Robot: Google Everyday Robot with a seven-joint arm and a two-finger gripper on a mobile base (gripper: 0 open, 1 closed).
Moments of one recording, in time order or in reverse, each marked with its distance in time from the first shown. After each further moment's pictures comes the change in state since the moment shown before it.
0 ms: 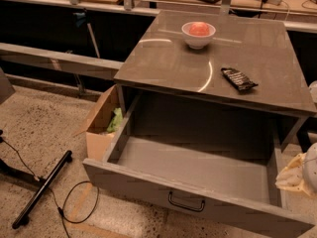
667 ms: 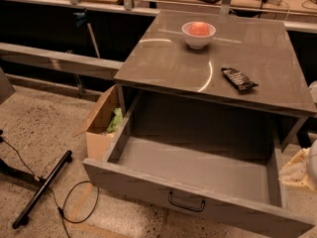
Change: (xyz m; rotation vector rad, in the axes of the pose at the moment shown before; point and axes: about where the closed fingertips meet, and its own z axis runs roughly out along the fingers) arm 0.001 -0.010 -0.006 0.013 -0.008 -0.008
